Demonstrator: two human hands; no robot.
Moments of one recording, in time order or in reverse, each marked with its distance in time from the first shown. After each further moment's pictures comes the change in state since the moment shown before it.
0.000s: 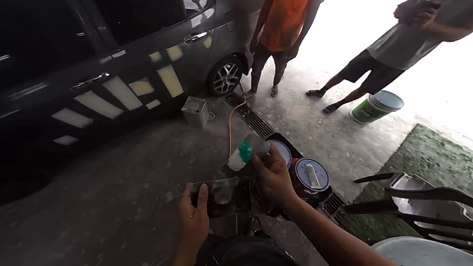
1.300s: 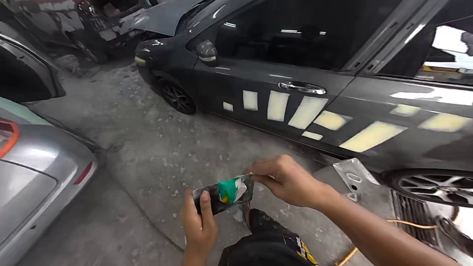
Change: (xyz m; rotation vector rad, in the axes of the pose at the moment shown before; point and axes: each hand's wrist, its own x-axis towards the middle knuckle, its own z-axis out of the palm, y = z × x) left_hand 0.183 -0.054 -0.517 0.539 1.112 0.183; right_hand 0.274 0.166 0.666 -0.523 -1.497 -0.587
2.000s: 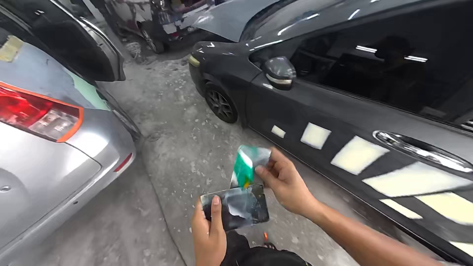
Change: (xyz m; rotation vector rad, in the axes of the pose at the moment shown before) left_hand 0.195 -0.137 -0.035 -0.013 0.220 -0.309; right_hand 0.310 0.067 0.102 0.777 0.022 0.166
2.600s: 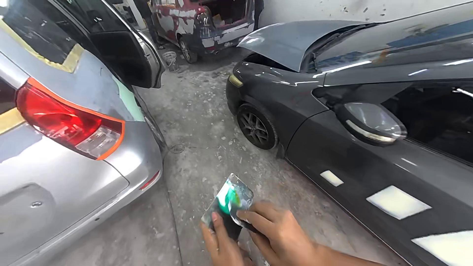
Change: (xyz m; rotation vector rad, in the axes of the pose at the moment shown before) left_hand 0.228 -0.049 -0.074 -0.332 0.534 -0.317; right_hand 0.220 0.030 0.179 -0.713 -0.231 -0.461
